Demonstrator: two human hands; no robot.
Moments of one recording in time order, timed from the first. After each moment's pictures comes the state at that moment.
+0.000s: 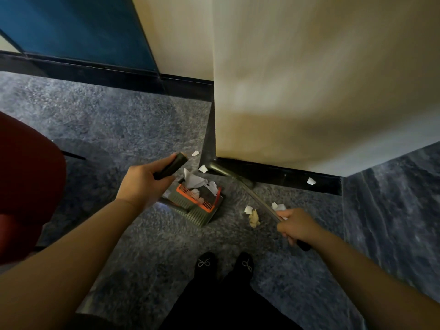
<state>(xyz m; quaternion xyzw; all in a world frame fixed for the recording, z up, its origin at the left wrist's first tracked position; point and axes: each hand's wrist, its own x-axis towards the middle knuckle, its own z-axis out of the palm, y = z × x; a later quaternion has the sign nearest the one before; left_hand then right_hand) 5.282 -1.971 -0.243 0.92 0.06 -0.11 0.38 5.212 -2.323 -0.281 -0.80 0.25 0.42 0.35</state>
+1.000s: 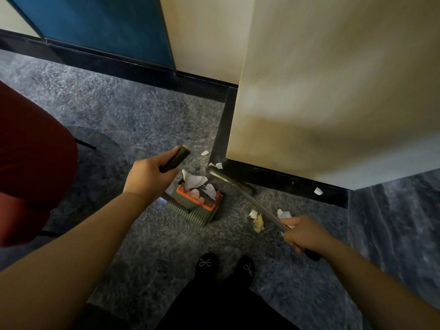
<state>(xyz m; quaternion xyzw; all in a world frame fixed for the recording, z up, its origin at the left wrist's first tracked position) 5.285 -1.936 -0.241 0.92 0.11 -0.07 0.37 5.218 -2.293 -0.265 -0.81 0.20 0.45 0.31</state>
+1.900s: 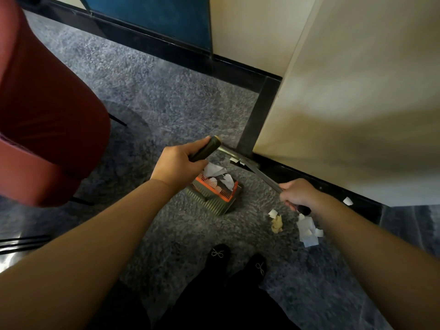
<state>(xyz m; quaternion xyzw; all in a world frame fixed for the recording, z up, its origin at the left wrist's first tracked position) 5.288 -1.924 -0.247 0.91 0.12 -0.08 0.39 5.330 -2.223 -0.317 -0.81 0.15 0.48 0.29</state>
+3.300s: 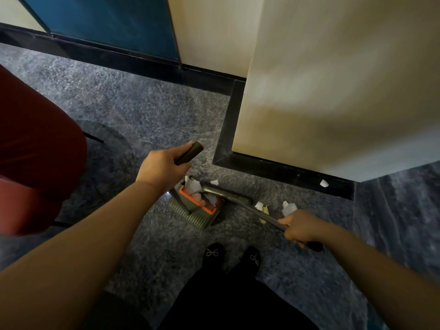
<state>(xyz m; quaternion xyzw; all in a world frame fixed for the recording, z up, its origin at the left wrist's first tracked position) 5.275 -1.932 -0.230 0.94 0.09 -0.12 0.32 5.213 -2.272 -0.272 -0.79 0.11 0.56 0.22</state>
